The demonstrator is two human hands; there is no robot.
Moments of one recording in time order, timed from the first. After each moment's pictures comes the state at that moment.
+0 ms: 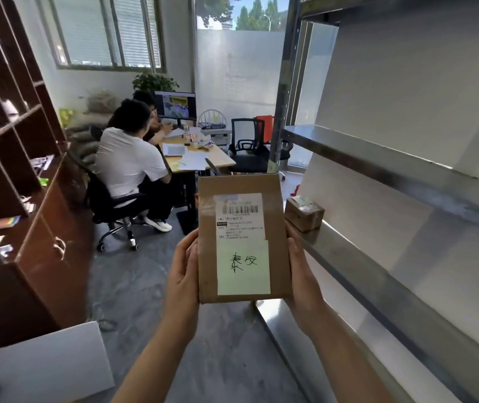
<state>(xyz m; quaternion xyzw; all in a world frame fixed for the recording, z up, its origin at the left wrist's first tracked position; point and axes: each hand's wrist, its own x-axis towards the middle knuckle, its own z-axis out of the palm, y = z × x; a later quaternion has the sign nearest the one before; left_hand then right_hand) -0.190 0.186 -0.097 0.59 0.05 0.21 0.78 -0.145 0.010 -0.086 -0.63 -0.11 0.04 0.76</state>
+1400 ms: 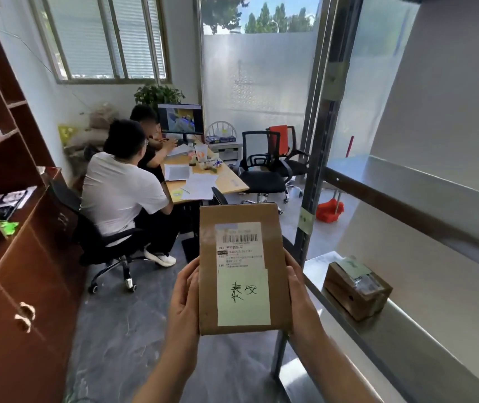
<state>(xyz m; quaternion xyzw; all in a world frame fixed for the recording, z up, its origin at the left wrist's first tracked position) 0.145 0.285 -0.115 0.60 0.12 0.19 0.77 0.204 0.111 -0.121 -0.60 -0.08 0.07 0.79</state>
